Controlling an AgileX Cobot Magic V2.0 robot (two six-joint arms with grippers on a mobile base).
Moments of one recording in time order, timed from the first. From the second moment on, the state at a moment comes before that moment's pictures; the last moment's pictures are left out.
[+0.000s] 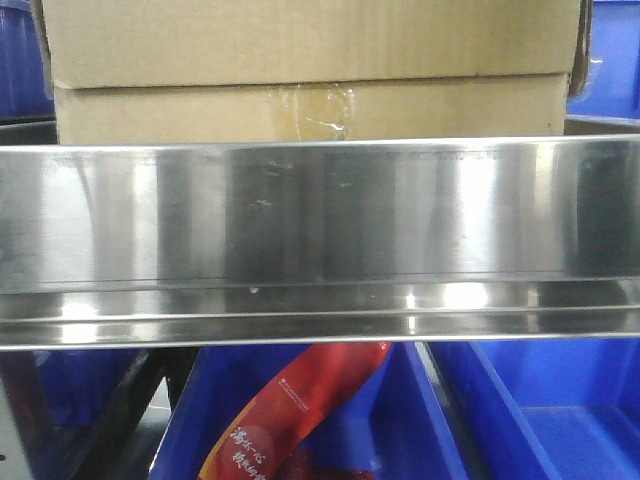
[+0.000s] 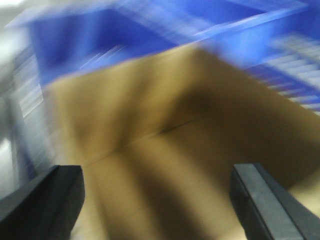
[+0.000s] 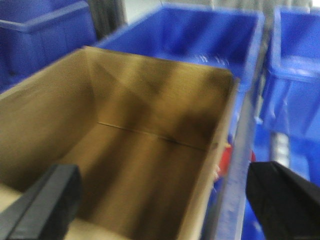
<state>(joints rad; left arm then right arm) -0.39 1.46 -1.94 0.10 1.08 -0.12 0.38 1.33 -1.83 0.06 1.04 0.01</state>
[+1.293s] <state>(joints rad) -0.32 1.85 -2.10 0.20 1.23 -0.27 0.38 1.90 -2.17 -0.08 1.24 0.10</state>
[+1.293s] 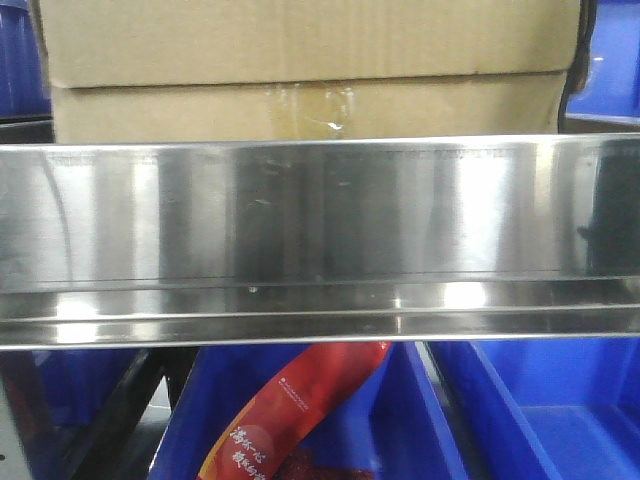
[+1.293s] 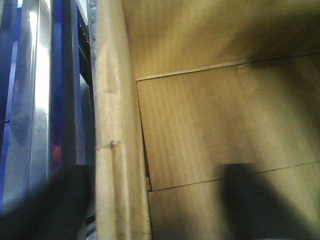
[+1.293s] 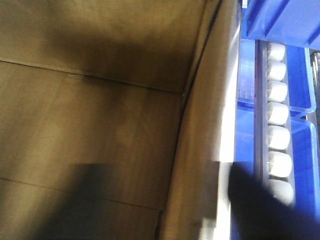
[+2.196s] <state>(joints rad) -0.38 1.57 -2.08 0.26 1.26 -0.29 0.46 1.58 -2.04 -0.09 1.25 0.13</state>
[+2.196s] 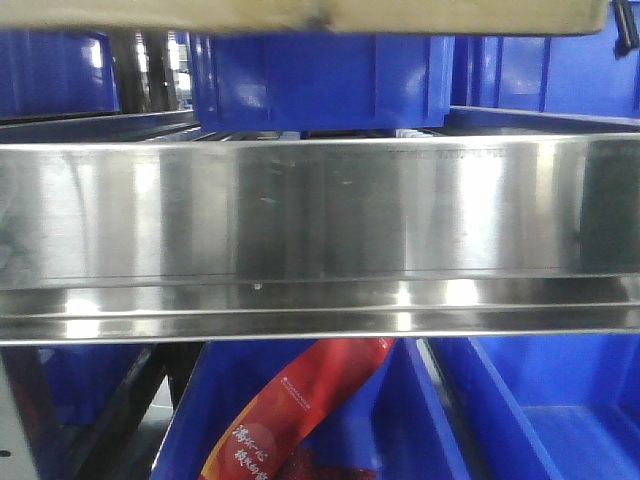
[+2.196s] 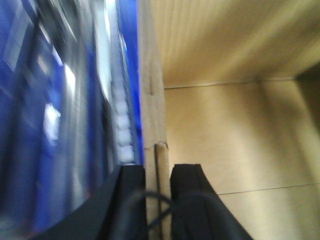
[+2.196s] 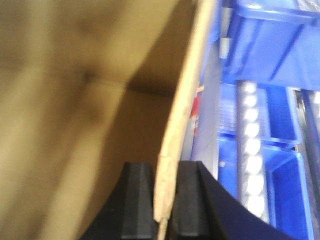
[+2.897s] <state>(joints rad) -0.56 1.29 -1.72 0.30 1.27 -0.37 0.50 1.32 -1.74 -0.08 1.27 0.15</state>
